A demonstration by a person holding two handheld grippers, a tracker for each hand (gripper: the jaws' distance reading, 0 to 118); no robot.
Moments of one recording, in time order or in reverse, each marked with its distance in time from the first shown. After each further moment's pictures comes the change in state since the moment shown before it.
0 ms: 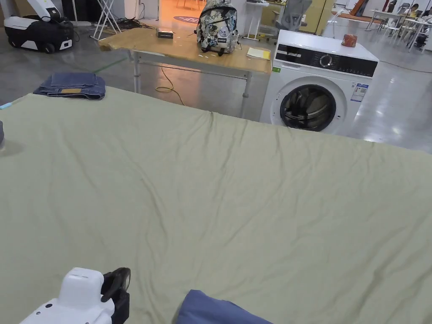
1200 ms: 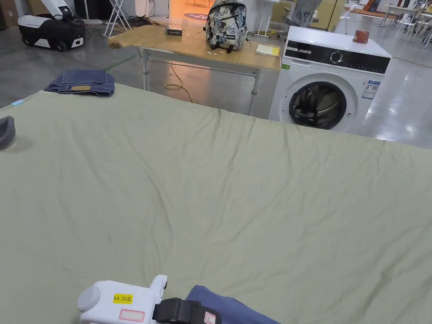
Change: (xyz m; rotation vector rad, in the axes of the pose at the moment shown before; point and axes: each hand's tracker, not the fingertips) left arm -0.025 -0.064 -0.181 -0.737 -0.971 0.689; right arm 0.010 0.007 0.000 -0.042 0.041 -0.039
